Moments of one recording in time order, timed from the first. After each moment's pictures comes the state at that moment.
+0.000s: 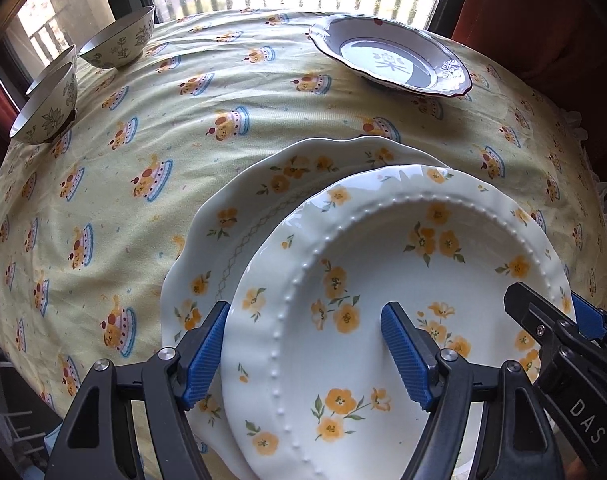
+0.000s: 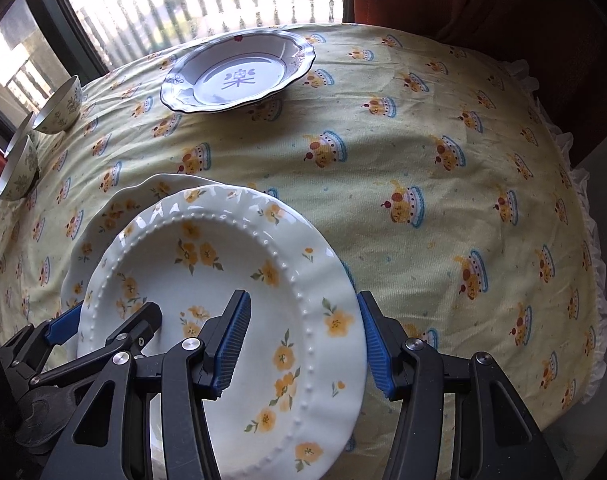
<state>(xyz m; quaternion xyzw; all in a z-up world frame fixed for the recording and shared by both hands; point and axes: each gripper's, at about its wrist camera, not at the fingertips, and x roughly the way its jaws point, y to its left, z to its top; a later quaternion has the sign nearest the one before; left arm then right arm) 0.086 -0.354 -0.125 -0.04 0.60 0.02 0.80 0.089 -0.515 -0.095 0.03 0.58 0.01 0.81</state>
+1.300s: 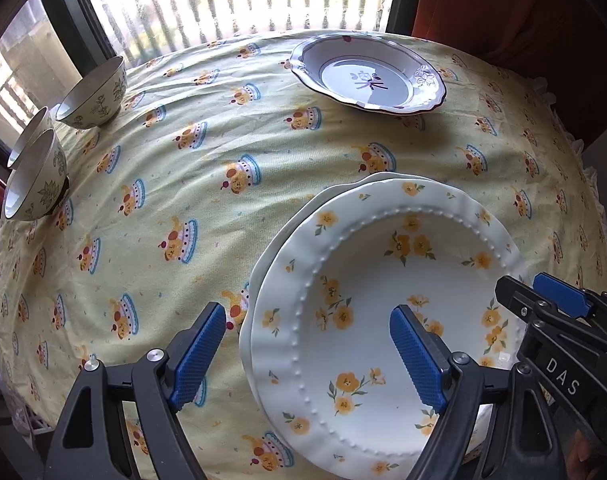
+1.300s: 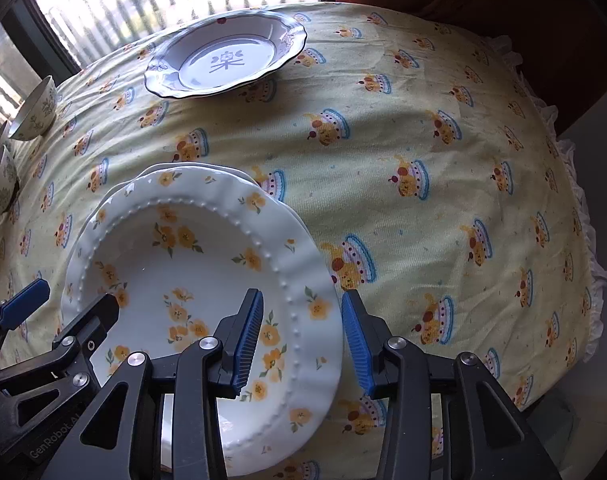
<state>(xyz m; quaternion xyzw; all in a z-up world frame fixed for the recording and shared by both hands) 0.101 -0.327 -0.091 0.04 0.59 -0.07 0.80 0.092 -0.492 -0.093 0.04 0.61 -0.05 0.79</state>
